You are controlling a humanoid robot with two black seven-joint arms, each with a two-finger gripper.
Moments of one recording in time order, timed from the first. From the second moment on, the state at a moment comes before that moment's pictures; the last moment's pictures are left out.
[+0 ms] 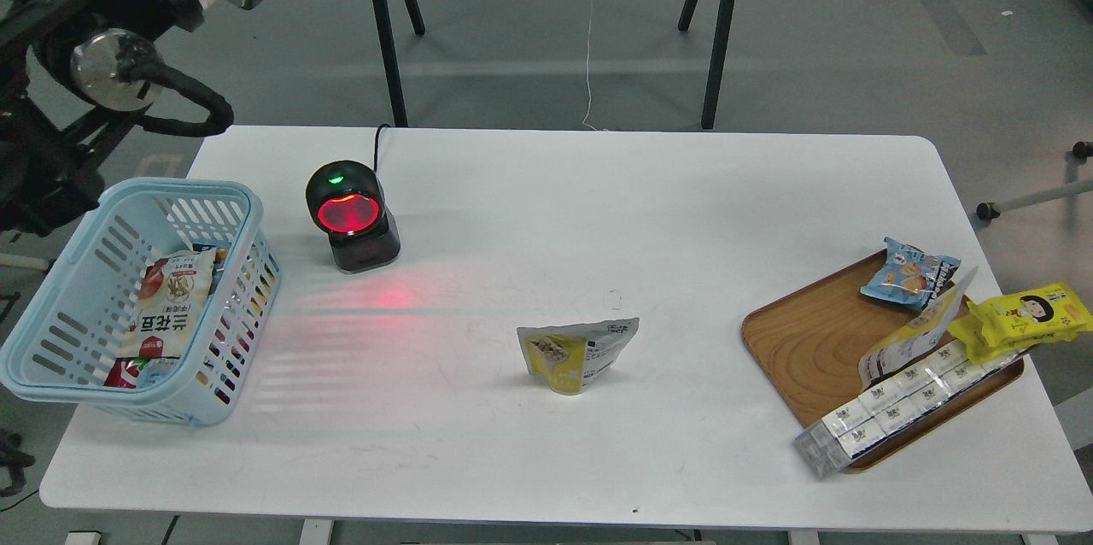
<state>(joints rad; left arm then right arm) -1.14 0.59 -0.47 -0.94 0.13 -0.42 -0.19 1.38 -0.79 -0.15 0.75 -0.01 0.49 0.49</state>
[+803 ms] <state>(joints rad) -1.24 0.59 -0.47 -1.44 1.40 -0.48 -0.21 0.99 -0.50 0.59 0.40 0.26 0.49 0.48</state>
